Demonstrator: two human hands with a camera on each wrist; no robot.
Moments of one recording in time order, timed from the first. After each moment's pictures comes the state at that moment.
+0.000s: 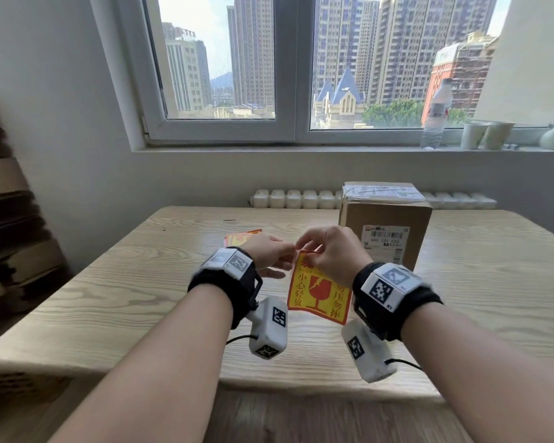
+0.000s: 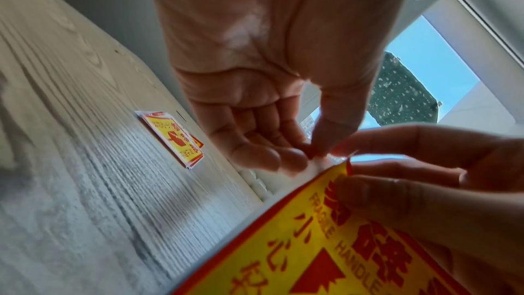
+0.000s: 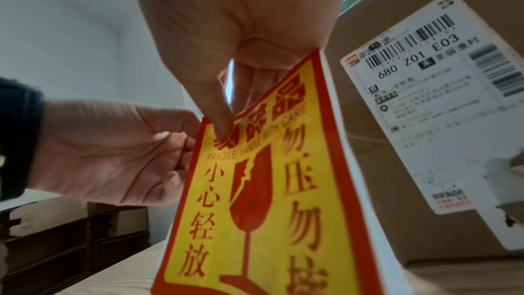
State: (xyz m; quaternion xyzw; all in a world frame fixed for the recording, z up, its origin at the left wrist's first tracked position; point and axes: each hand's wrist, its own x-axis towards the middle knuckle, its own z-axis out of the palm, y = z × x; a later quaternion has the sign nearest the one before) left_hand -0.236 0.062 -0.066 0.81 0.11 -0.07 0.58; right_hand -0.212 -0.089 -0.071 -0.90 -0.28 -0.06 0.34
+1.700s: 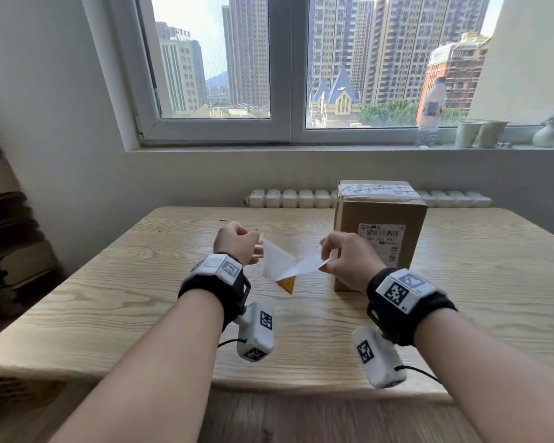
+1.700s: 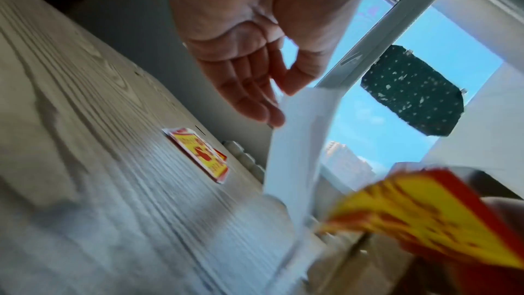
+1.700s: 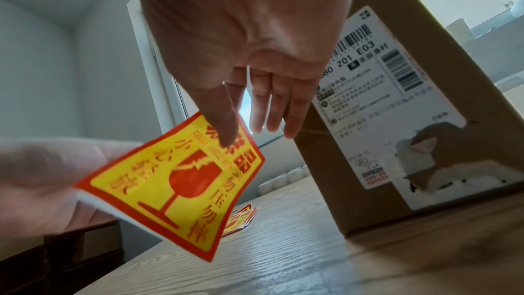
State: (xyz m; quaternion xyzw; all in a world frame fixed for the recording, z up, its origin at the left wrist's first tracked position) left_hand -0.230 0.084 -0.077 0.75 0.22 0.17 0.60; right_hand -0.202 -0.113 -0.084 -0.92 -0.22 -0.04 0.32
